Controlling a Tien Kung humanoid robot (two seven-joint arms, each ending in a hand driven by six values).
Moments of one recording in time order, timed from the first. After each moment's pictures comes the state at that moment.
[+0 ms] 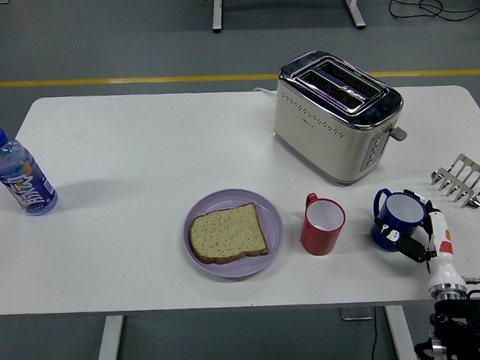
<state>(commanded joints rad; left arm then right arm) -0.19 0.00 -0.37 -0.30 0.29 0.29 0.12 0.24 -0.18 0.80 0.86 -0.81 -0.65 0.65</state>
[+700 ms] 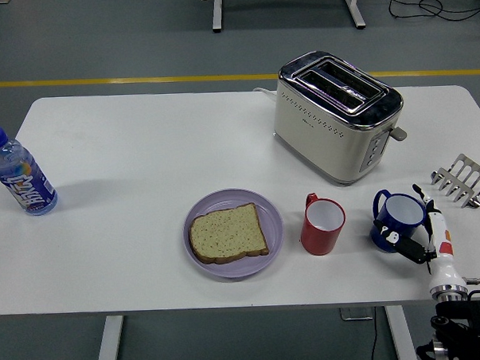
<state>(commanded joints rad) -0.19 0.01 -0.36 -0.30 0.28 0.29 0.12 0.22 -0.19 0.81 0.87 -0.86 -0.65 0.64</state>
